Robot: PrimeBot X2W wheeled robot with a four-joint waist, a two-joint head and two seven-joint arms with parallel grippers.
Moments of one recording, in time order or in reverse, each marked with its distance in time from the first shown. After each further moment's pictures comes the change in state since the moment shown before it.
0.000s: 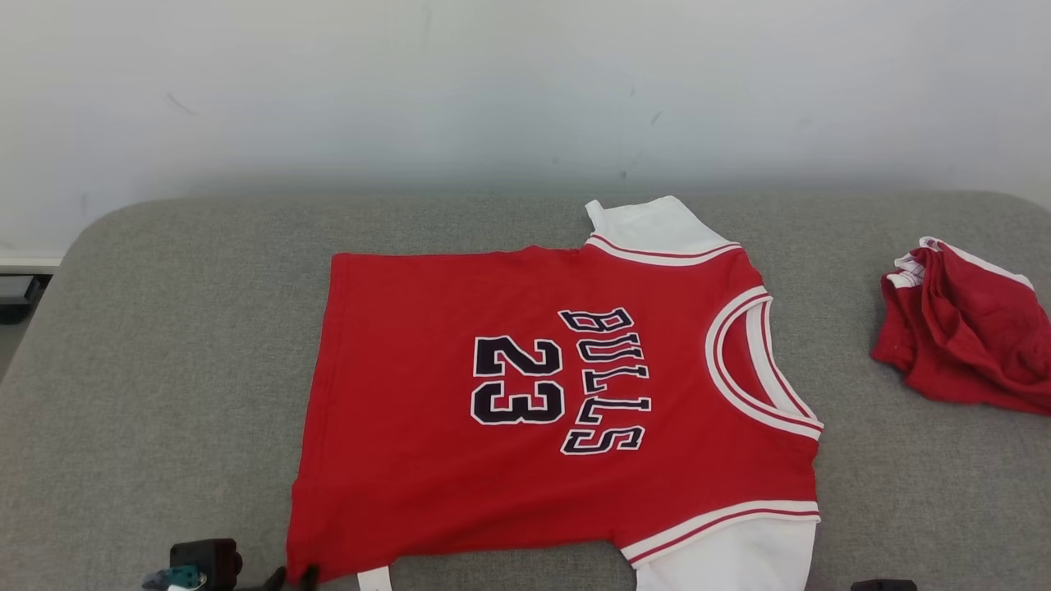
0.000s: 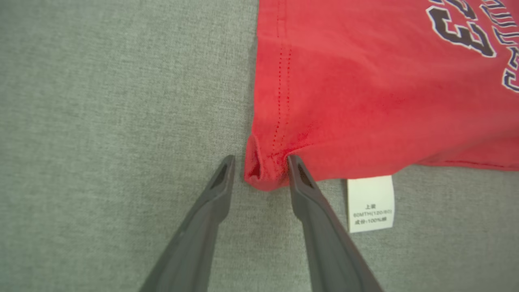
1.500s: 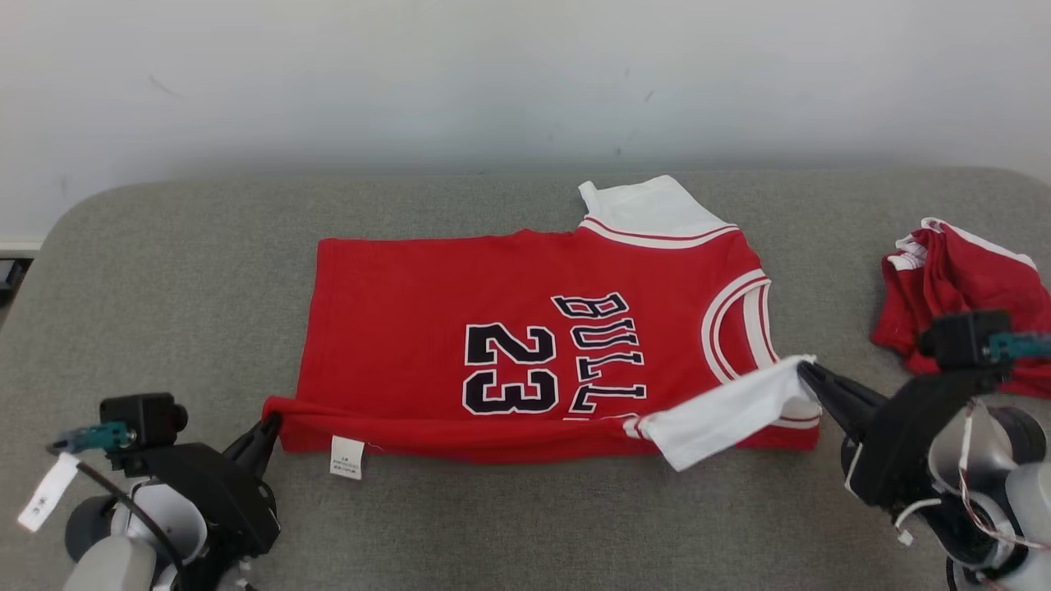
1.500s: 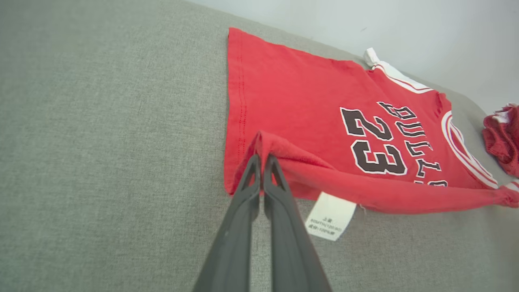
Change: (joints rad) left arm -0.191 0.075 0.032 -0.114 -0.146 -0.077 0.095; right arm -0.357 -0.165 -0.091 -0.221 0.216 0.123 0.253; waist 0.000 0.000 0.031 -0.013
